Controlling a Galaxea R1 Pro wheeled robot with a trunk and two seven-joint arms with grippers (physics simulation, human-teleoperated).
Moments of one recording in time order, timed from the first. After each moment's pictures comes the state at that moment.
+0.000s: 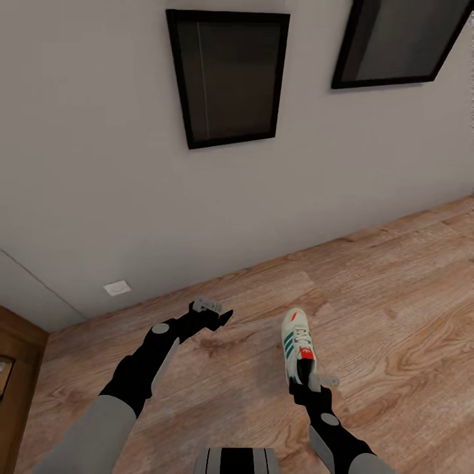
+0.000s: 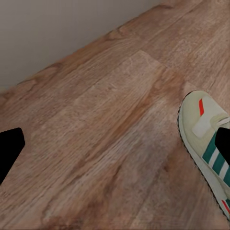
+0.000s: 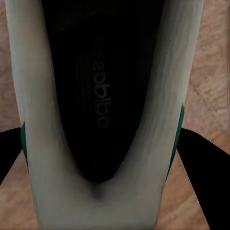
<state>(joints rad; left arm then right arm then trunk) -0.67 -0.05 -0.21 -0.92 0.02 0.19 -0.40 -0.56 0.06 0.05 -0.28 -0.10 -0.26 -0.16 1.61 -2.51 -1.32</state>
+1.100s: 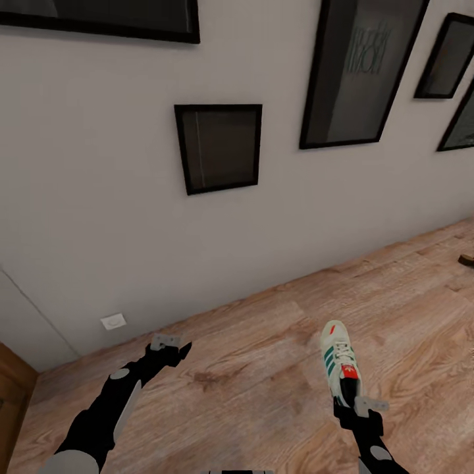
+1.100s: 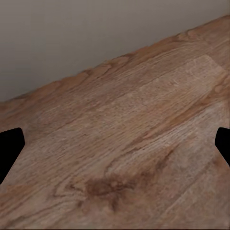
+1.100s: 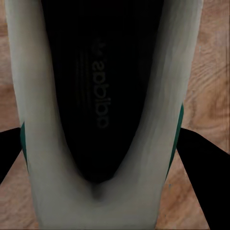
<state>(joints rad) -0.47 0.03 0.04 -0.89 0.01 0.17 -0.33 -0.47 -0.12 0.04 -0.27 -0.10 -0.38 -0.17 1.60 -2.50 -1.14</state>
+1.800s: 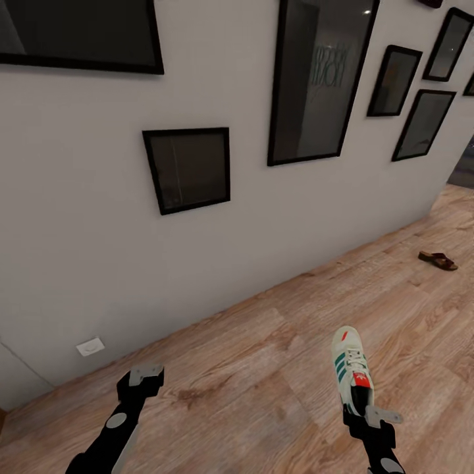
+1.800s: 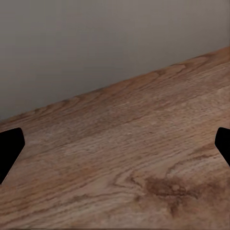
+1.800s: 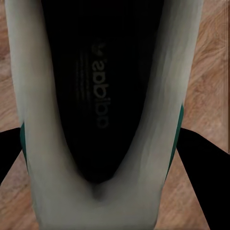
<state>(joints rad) -0.39 0.02 0.04 -0.68 0.02 -0.14 0.12 -0.43 -0.13 -0.03 -0.27 -0.10 -0.41 -0.17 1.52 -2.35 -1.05</state>
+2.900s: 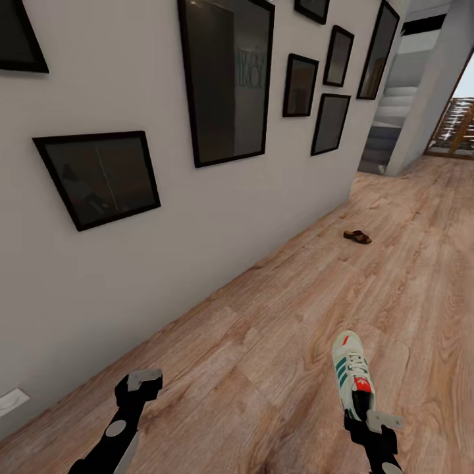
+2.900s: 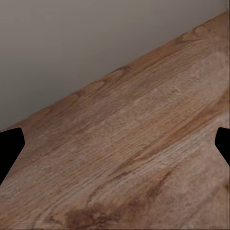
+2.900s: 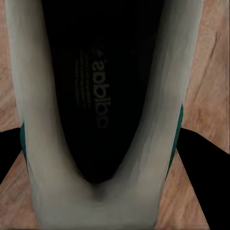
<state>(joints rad) -0.39 0.02 0.04 -0.62 0.02 -0.22 0.14 -0.43 -0.13 -0.03 -0.24 -0.11 -0.40 -0.17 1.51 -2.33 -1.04</state>
